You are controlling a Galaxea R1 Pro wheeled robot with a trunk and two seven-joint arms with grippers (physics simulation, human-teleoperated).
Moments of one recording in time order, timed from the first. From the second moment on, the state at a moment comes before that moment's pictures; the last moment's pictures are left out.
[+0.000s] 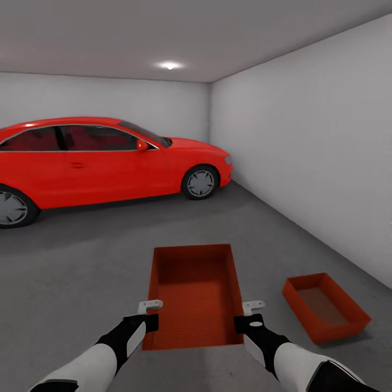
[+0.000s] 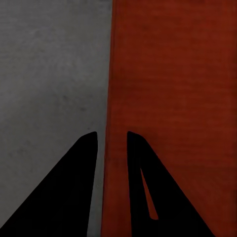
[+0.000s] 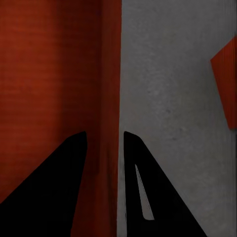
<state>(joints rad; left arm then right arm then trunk) -0.69 -0.10 0.00 -0.26 0.13 0.25 0.12 -0.74 0.08 0.70 -0.09 -0.58 0.01 -0.23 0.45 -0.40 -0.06</state>
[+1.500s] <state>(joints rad) -0.69 -0.10 0.00 -0.26 0.13 0.25 0.12 -0.74 0.08 0.70 -0.09 -0.58 0.01 -0.23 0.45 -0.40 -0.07</state>
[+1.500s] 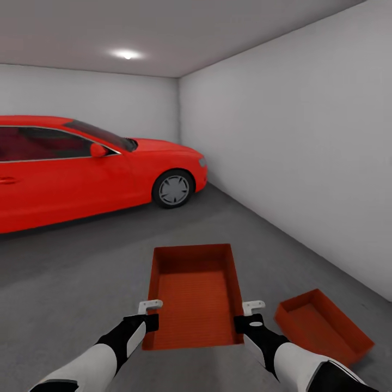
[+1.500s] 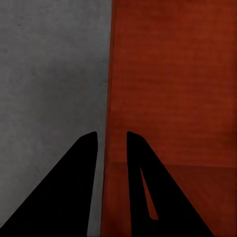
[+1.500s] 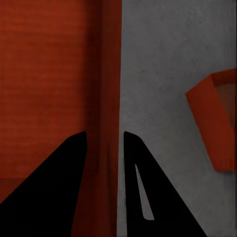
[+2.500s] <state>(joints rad) -0.69 -0.10 0.00 -0.26 0.13 0.25 0.12 -0.74 0.08 0.70 -0.09 -0.58 0.01 -0.23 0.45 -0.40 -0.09</state>
